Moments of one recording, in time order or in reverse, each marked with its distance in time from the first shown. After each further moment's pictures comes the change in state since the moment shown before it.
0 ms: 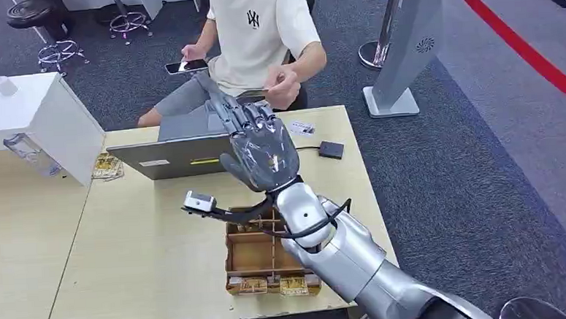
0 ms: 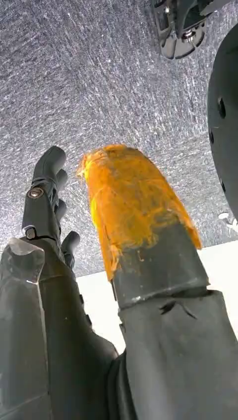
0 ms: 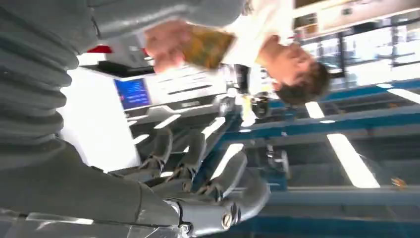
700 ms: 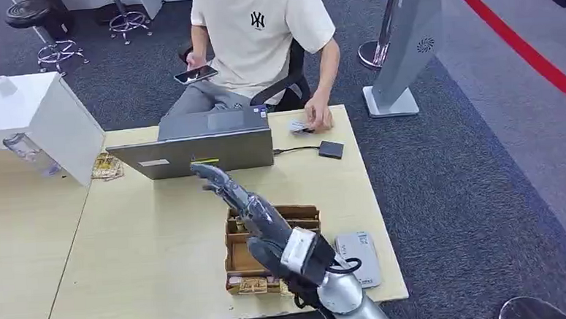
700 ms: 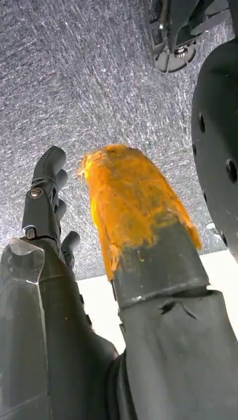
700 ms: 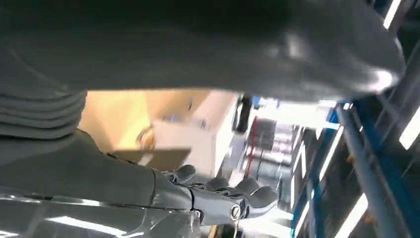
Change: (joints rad) left arm 0.007 -0.019 0.000 0.000 0.057 0.032 -0.022; right arm 0.402 0.033 -0.134 -0.384 -1.508 0.761 -0.666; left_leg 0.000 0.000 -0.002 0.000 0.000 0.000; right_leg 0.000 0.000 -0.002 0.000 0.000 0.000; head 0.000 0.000
